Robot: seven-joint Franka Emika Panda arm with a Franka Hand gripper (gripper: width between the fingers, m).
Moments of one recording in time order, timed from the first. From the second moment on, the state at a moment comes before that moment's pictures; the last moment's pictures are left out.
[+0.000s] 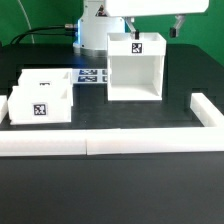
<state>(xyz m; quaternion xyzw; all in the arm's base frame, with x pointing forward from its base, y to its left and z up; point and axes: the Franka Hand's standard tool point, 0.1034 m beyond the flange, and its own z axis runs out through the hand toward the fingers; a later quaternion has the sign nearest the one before) 0.417 0.093 0.112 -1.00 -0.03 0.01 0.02</state>
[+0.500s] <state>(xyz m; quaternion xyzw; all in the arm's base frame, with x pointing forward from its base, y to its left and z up) 0.404 0.109 0.095 -1.00 -0.02 0.02 0.01</state>
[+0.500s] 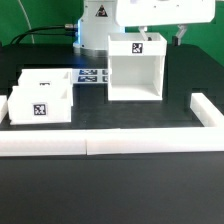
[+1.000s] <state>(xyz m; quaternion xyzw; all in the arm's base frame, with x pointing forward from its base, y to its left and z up) 0.404 0.109 0.095 -1.00 -0.02 0.02 0.01</state>
